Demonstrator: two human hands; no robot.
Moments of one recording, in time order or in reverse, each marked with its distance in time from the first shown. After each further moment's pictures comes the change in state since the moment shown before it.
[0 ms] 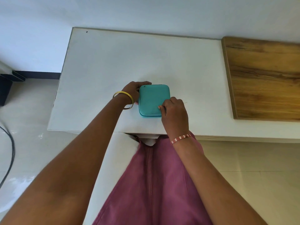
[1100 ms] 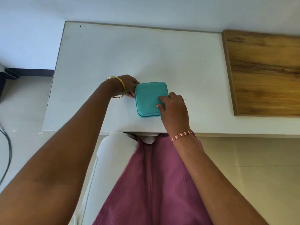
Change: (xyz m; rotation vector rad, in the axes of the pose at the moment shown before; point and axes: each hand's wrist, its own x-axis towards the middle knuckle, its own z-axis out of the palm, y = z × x) left_hand 0.026 -0.001 -0.022 0.048 -0.169 -0.191; right_hand 0.010 -0.009 -0.020 -0.018 -0.303 0.137
